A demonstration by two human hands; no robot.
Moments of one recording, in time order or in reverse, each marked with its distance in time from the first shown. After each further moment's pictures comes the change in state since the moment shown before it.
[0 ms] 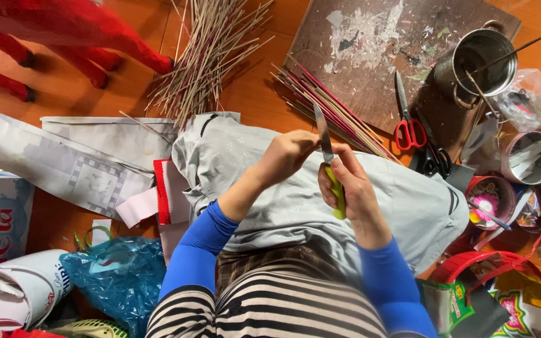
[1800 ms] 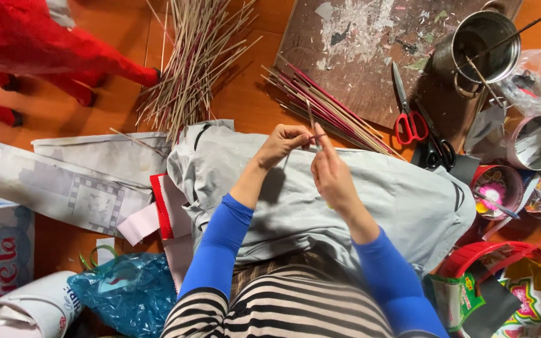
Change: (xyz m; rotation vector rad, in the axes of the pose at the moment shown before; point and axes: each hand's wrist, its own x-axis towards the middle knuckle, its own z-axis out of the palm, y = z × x) left_hand -0.020 -0.136 0.053 -1.103 -0.166 -0.599; right_hand 0.050 0.032 -0.017 -0.607 0.269 -0.073
